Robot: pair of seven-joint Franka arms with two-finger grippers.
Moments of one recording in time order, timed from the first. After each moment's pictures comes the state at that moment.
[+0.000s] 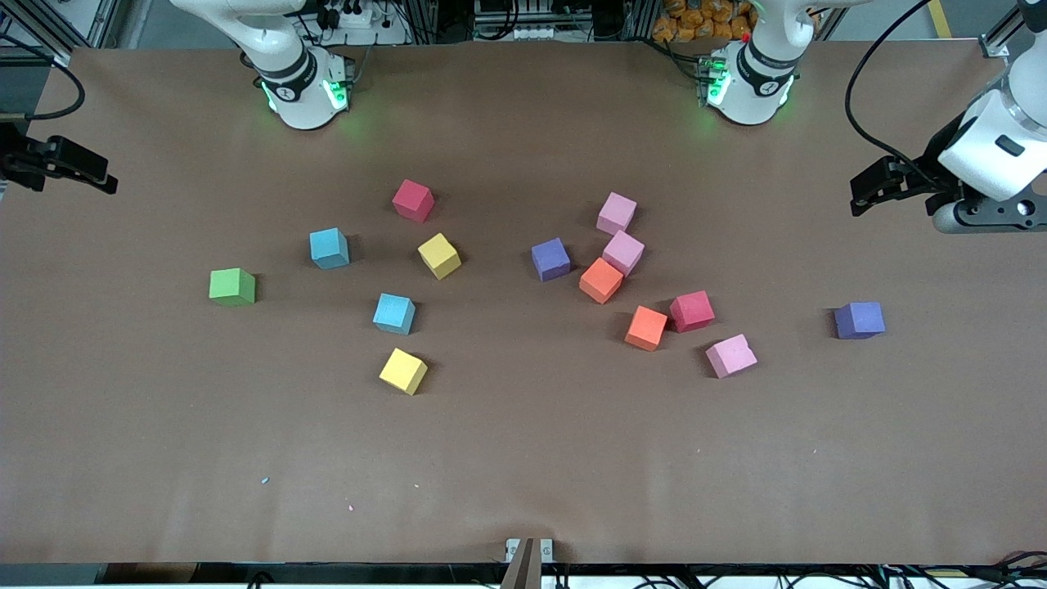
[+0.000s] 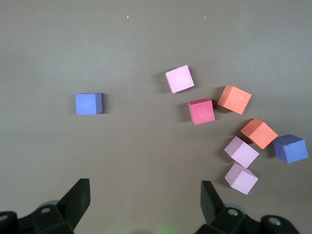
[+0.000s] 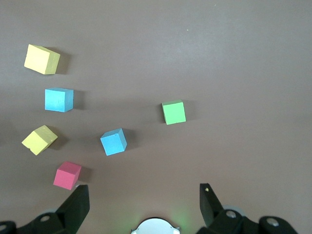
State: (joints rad) left arm -0.03 0.02 -0.12 -1.54 0.01 1.52 -0.14; right arm -0.02 -0.02 -0.04 -1.52 0.00 1.39 0.00
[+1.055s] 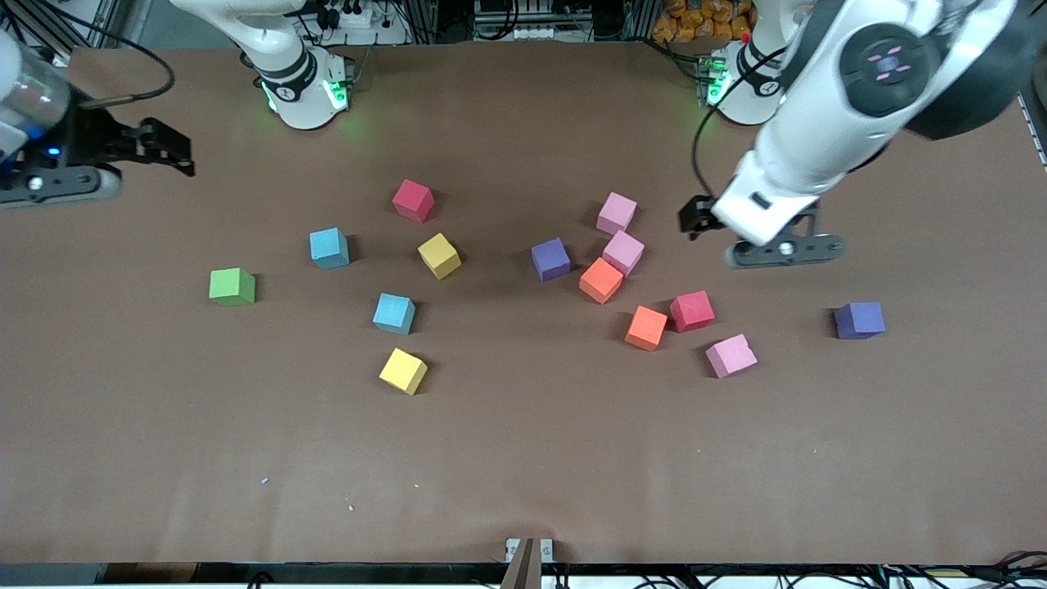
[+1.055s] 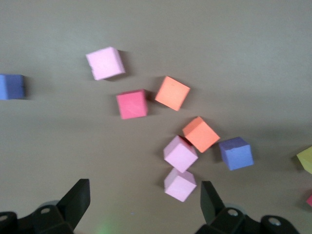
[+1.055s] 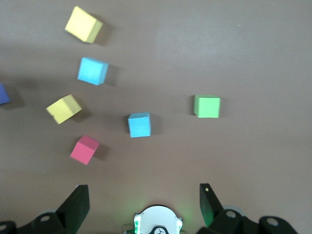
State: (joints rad) left arm -0.20 0.20 -0.30 -1.55 0.01 1.65 -0.57; right arm -0.01 -0.02 0.15 -1.54 0.03 1.35 -0.01
